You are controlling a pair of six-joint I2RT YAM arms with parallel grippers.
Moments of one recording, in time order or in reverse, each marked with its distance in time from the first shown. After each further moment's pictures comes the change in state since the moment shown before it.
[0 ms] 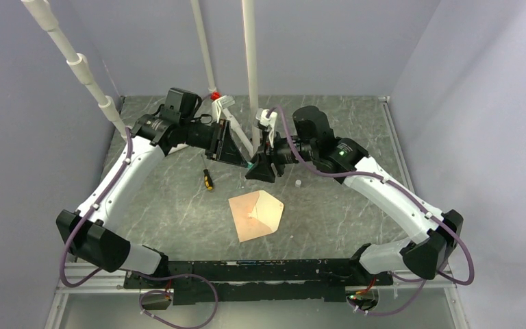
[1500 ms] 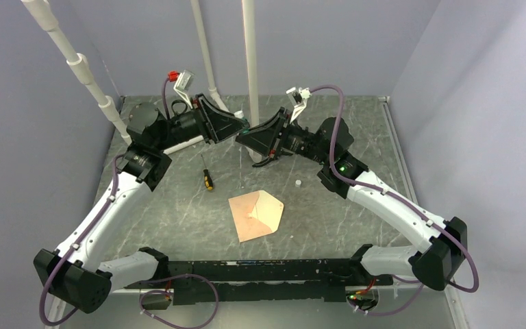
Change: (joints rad) left arm -0.016 -0.292 -0.340 1.078 -0.278 -0.538; right arm 0.002 -0.097 -0.243 0.830 0.175 0.693
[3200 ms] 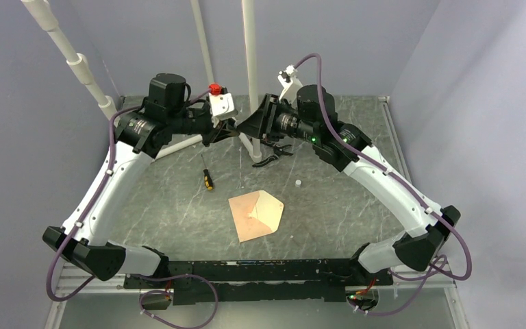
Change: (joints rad) left arm -0.026 0.230 0.500 -0.998 -0.025 1.411; right arm 0.002 0.176 0.476 -0.783 0.250 0.111
